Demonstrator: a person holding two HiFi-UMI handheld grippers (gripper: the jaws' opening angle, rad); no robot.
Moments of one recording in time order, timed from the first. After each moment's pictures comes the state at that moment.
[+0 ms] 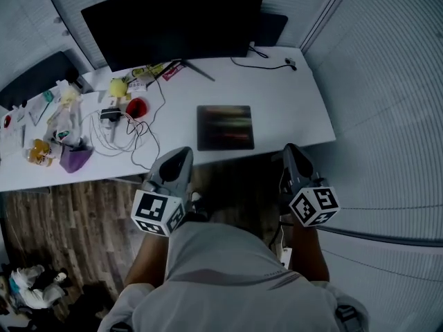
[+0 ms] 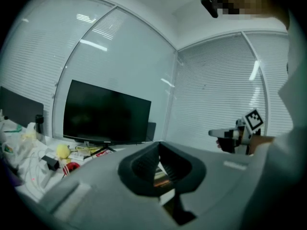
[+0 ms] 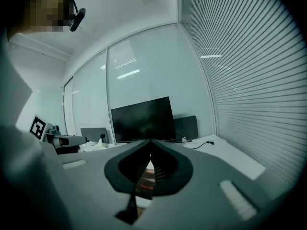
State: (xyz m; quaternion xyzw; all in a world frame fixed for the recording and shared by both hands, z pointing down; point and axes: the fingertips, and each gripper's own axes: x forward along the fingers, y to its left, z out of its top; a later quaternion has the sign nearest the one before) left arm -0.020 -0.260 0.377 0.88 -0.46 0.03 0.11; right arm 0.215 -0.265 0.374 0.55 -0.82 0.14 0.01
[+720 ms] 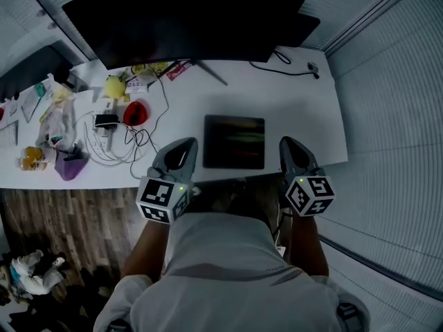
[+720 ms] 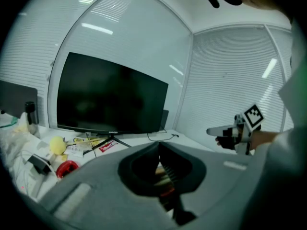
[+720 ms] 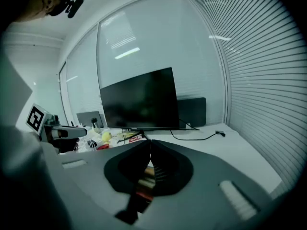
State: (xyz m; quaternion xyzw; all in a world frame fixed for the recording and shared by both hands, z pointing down) left arm -0.040 -0.416 0.439 0.86 -0.47 0.09 0.17; right arm 0.178 -0.433 0.442 0.52 -0.82 0.19 0.12
